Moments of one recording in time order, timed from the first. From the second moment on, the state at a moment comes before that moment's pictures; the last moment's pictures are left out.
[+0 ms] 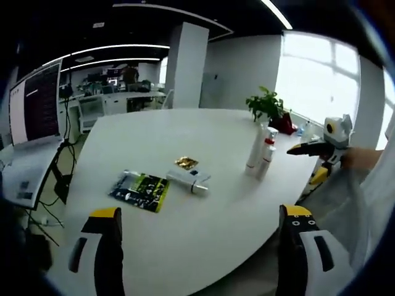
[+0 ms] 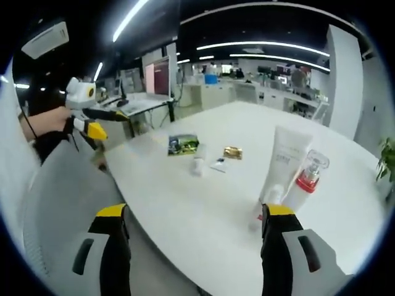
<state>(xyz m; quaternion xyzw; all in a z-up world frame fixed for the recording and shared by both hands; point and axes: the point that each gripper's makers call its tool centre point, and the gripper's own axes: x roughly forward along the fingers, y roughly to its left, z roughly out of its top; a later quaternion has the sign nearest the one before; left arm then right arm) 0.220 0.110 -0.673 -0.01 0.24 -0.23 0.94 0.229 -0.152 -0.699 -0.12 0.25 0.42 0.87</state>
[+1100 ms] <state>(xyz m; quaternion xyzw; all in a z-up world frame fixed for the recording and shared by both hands) 0.262 0.066 -0.715 0.14 0.32 -0.35 0.87 0.232 -0.165 -0.708 -0.11 0.27 0.39 0.87</state>
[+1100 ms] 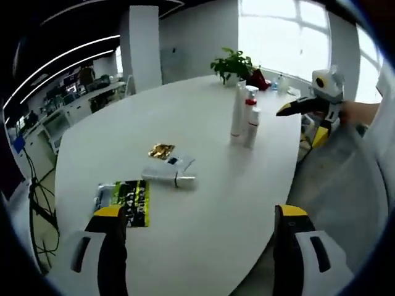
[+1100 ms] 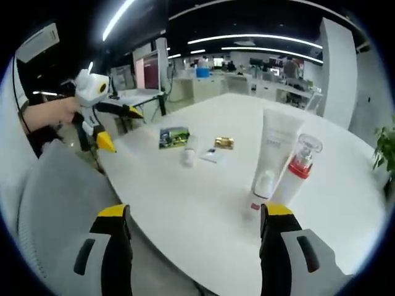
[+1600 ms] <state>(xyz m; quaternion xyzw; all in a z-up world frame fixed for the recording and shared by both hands) 0.306 0.064 -0.740 0.27 0.34 -0.41 0.80 0.234 -0.170 -0.713 -0.10 0.28 0.38 0.87</state>
